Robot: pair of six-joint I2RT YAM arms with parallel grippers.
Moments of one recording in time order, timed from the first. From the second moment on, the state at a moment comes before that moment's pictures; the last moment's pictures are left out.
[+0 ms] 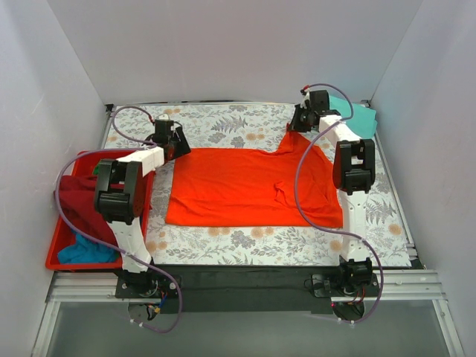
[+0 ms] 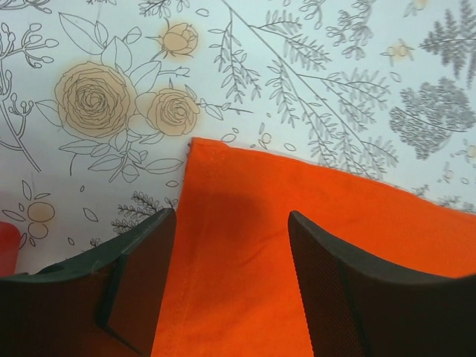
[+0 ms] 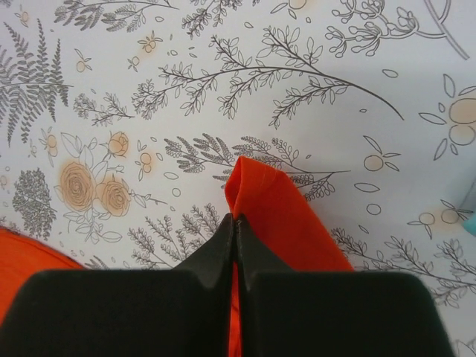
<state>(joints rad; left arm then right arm) -0.13 1.93 1.23 -0.04 -0.10 -0.45 0.13 2.45 2.04 -0.36 -0.34 0.26</state>
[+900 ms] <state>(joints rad) -0.12 2.09 1.39 -0.10 -0.22 -0.43 0.09 2.38 1.99 -0.35 -0.36 0.26</state>
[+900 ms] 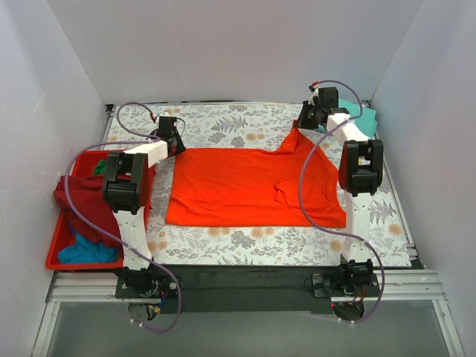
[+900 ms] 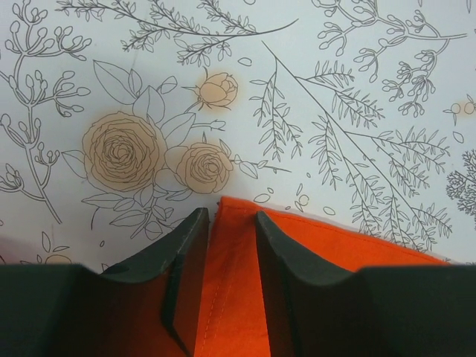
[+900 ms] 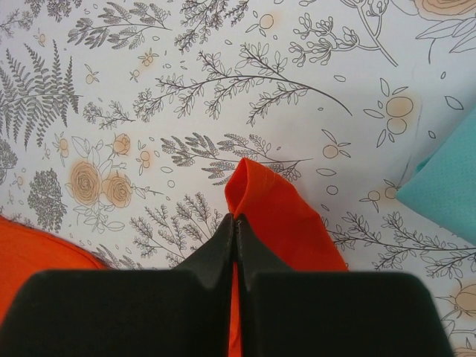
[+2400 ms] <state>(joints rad) -0.12 2.16 1.59 0.00 0.05 -0.45 0.01 2.29 2.14 -0.38 -0.46 0.31</state>
